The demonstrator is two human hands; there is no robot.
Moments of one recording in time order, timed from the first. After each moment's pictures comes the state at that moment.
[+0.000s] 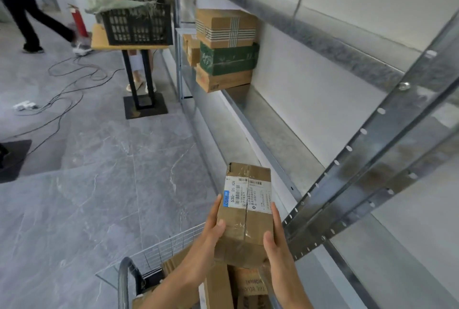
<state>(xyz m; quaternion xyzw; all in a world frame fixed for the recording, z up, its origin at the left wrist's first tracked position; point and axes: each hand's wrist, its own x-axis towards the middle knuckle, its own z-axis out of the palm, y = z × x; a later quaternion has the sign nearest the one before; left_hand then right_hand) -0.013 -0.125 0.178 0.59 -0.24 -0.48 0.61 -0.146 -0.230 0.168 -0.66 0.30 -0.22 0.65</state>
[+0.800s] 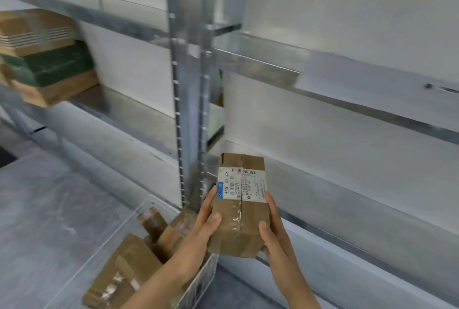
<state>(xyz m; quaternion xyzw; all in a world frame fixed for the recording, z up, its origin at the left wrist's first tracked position) -0.208 -0.127 0.217 0.43 -0.41 -0.63 0.50 -0.377 -0.128 0.214 -0.51 0.44 -0.45 0.58</state>
